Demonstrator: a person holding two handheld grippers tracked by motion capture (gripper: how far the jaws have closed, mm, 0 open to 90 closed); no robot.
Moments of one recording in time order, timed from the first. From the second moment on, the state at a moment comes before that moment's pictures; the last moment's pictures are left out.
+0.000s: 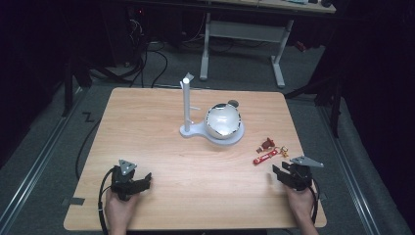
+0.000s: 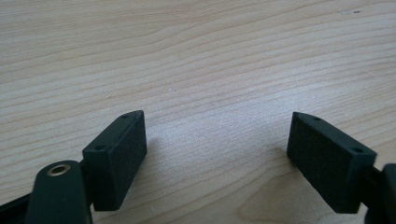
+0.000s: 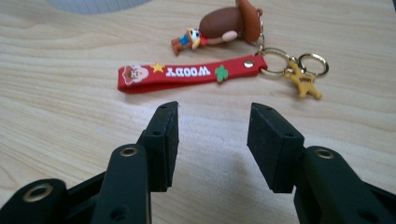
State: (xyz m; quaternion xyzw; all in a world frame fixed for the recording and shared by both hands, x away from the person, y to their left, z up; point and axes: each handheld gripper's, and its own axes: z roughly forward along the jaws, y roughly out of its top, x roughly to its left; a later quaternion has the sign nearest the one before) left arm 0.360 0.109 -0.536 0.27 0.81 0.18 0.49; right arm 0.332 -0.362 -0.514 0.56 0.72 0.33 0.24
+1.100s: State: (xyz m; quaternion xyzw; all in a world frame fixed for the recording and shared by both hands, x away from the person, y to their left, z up) left arm 0.360 0.108 -0.536 0.27 0.81 0.18 0.49; right arm 0.395 -0.363 -0.480 0.55 0.72 0.35 0.24
